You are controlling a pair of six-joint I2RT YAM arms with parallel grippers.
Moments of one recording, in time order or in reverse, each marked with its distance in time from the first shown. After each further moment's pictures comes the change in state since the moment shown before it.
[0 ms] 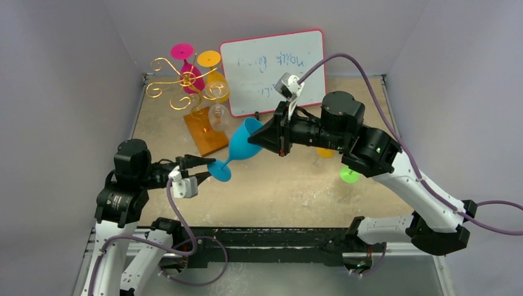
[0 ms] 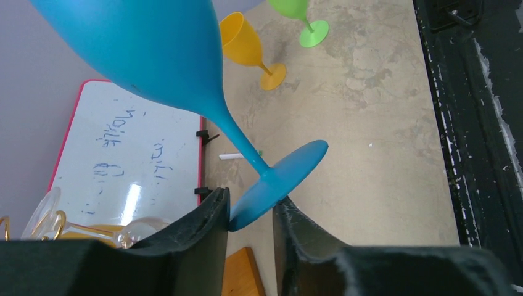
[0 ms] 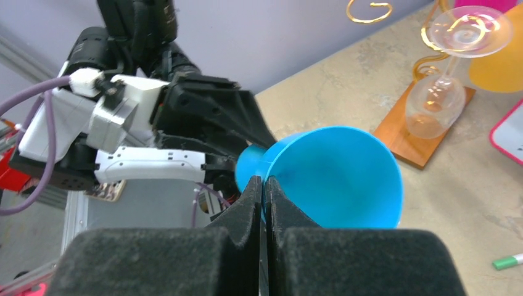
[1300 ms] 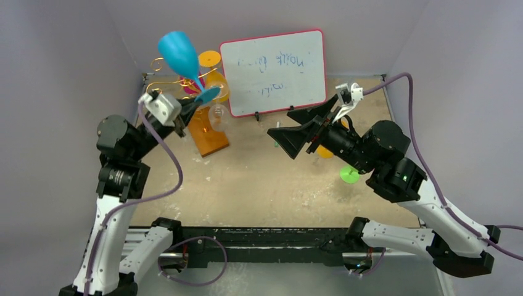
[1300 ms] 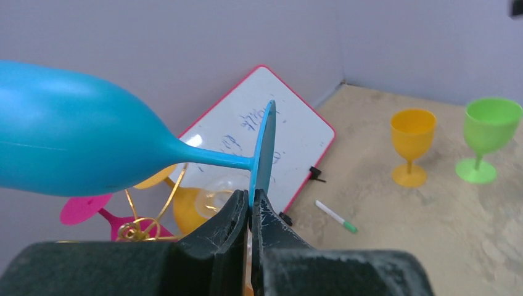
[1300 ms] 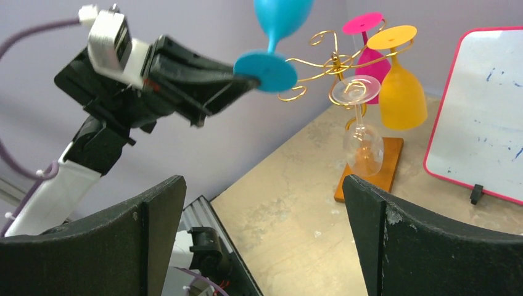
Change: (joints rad) left arm -0.001 0.145 0.113 0.613 -0.453 -0.729; right arm -0.016 -0.293 -0.307 0.311 0.327 0.121
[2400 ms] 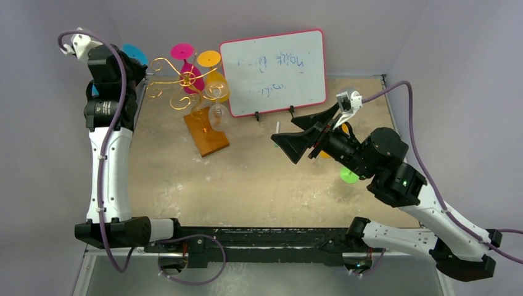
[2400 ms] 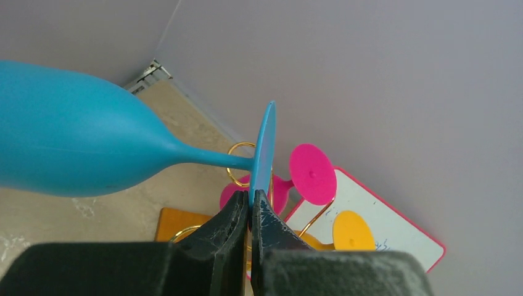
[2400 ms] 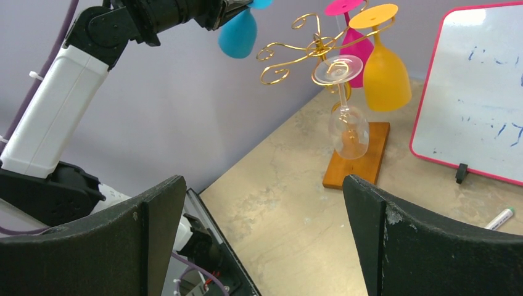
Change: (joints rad) left arm 0.216 0.554 0.616 -0.393 -0.938 -0.953; right arm 0.000 -0.060 -0.087 -0.004 0.040 0.000
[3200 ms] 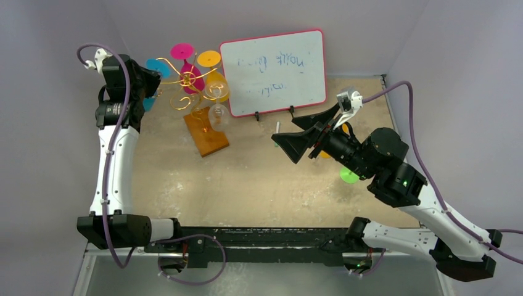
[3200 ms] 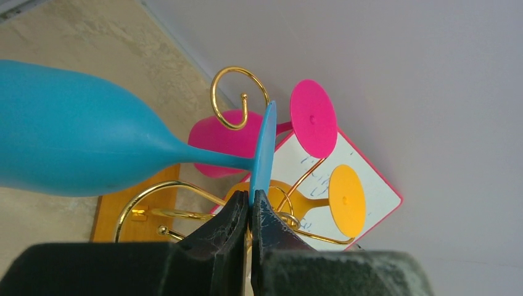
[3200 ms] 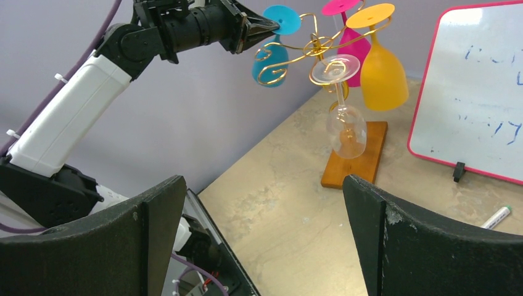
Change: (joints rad) left arm 0.046 -0.003 -0.161 0.018 0.204 -0.217; right arm 0.000 -0.003 0.000 -0.005 0.008 0.000
